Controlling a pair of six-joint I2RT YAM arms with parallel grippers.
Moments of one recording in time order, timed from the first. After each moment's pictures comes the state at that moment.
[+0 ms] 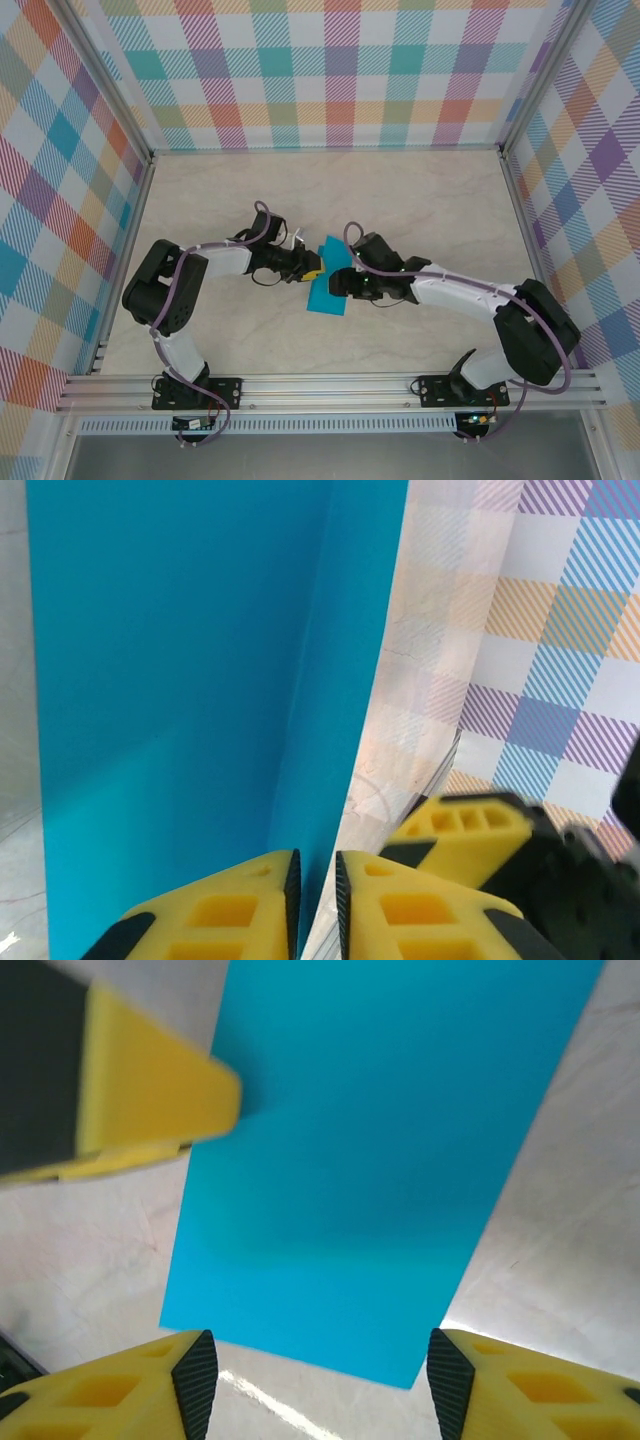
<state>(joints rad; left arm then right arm) -0.45 1.78 0.89 -0.04 0.87 -0.84 0.82 1.43 0.80 -0.32 -0.19 0.75</state>
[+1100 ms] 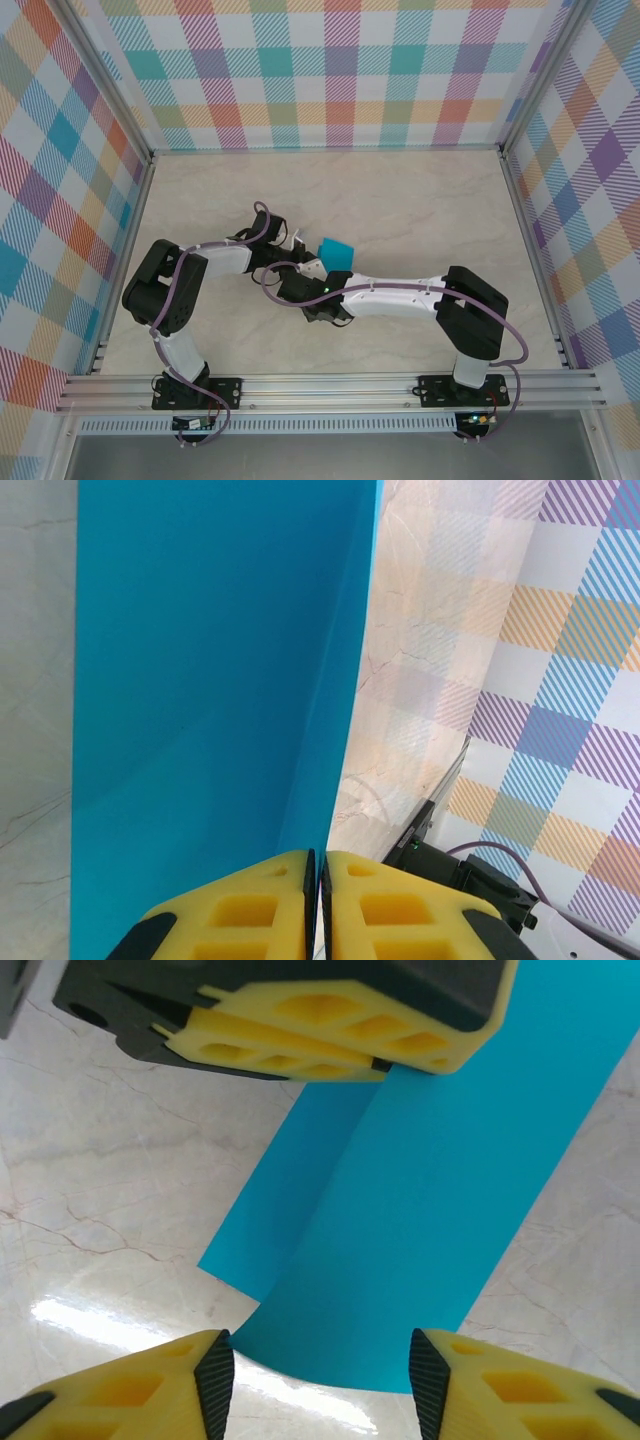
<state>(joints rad) -0.45 1.78 0.90 -0.08 0.85 -0.84 1.20 1.78 1.21 -0.73 0.40 0.72</state>
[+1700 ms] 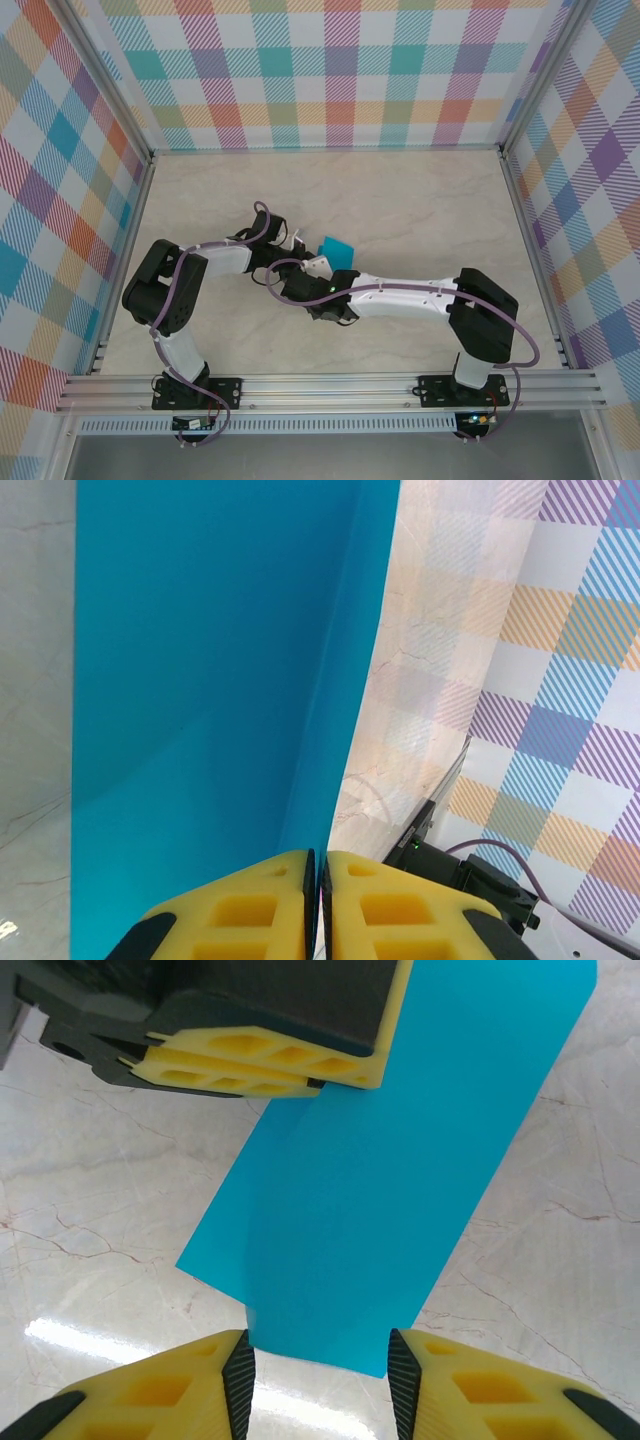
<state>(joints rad) -0.45 1.78 0.91 -0.09 0.85 -0.84 1.20 1.72 1.20 -0.75 0.44 0.74</state>
